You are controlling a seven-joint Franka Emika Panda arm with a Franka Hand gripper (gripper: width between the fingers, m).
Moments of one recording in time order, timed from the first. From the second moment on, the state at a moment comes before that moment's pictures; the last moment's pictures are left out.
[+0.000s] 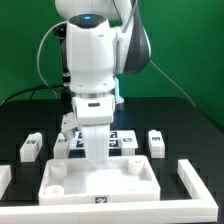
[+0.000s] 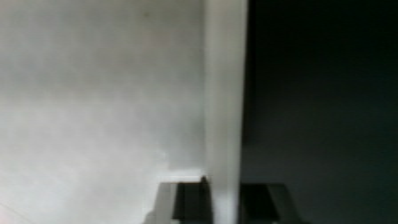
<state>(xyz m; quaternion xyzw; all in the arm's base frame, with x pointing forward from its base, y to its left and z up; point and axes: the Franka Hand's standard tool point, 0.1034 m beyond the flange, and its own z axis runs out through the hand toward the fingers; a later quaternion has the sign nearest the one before) 0.496 -0.021 0.016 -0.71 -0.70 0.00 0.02</state>
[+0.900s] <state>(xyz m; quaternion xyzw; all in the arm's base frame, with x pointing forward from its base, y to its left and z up) 0.517 0.031 0.016 -0.71 -0.70 -0.03 0.03</state>
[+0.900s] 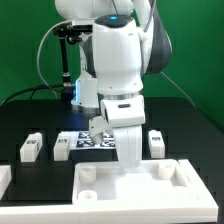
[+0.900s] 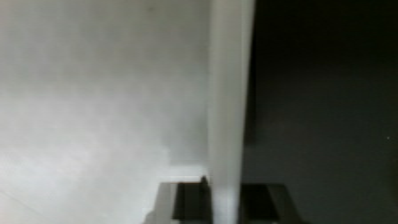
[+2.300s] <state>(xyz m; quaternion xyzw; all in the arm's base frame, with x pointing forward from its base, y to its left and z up) 0.513 0.036 0.042 -0.76 -0.65 -0.03 0.02</state>
